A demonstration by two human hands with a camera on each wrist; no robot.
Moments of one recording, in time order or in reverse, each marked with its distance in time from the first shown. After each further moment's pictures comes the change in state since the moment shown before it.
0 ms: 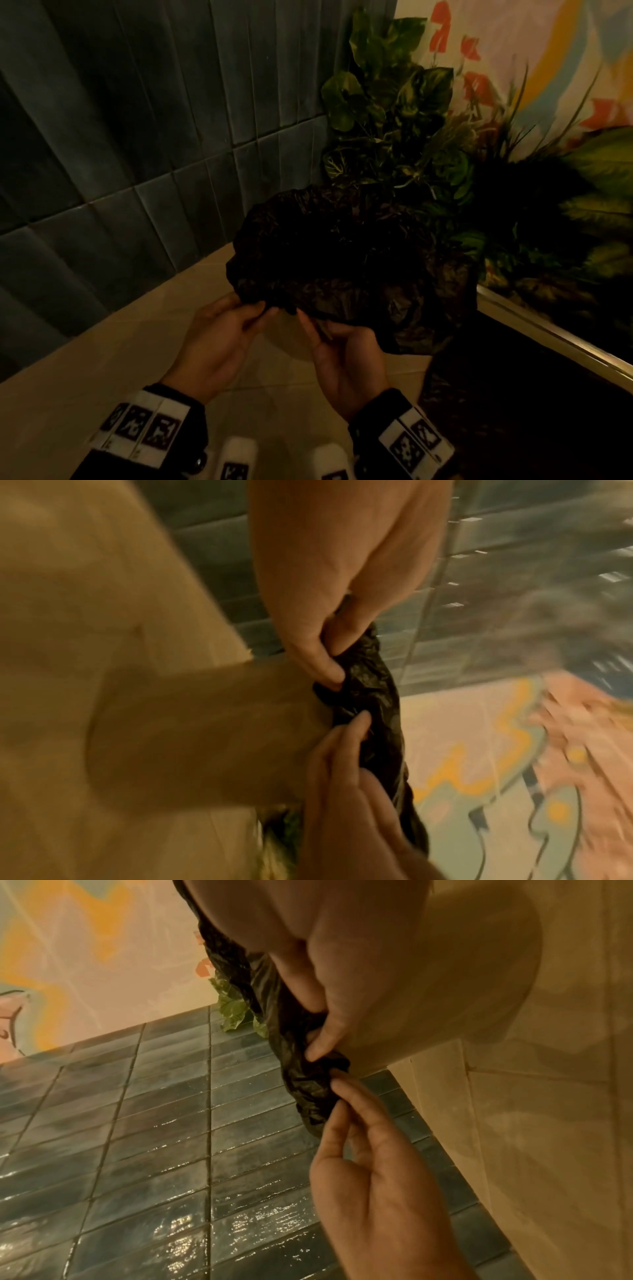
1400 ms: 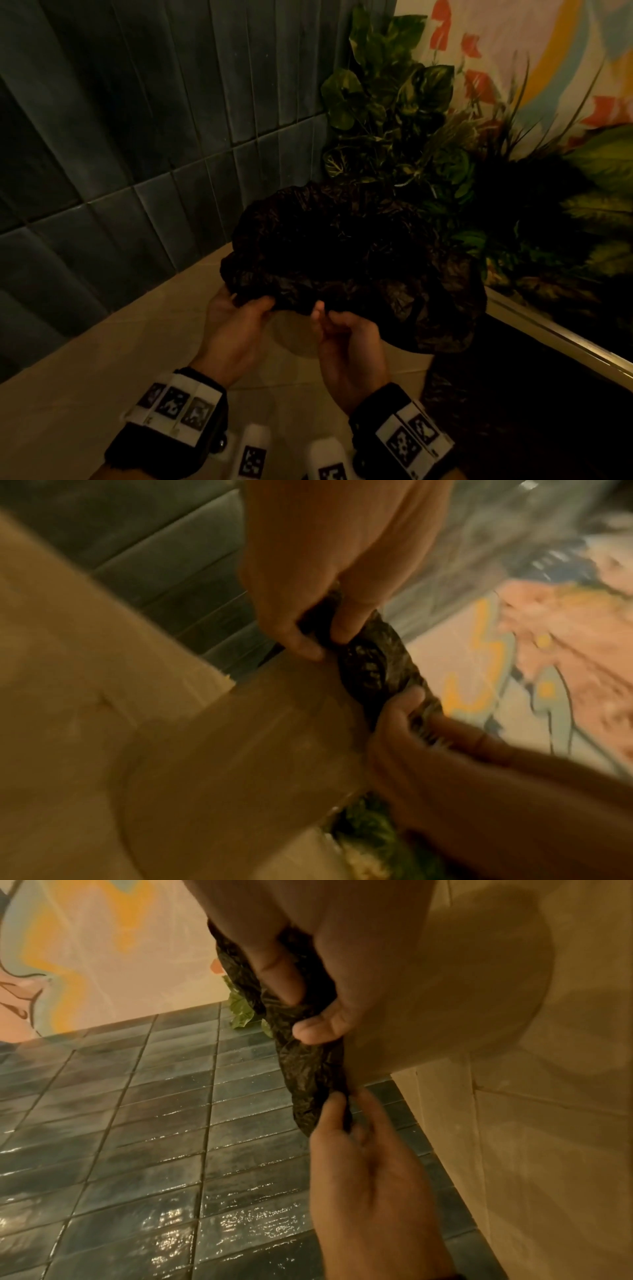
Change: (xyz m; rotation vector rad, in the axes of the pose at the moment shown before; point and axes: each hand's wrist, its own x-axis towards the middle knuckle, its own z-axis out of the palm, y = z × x) left_hand 0.029 -0.018 -0.002 0.141 0.055 0.191; right_hand 0.003 -0.004 0.008 -0.018 0.182 -0.014
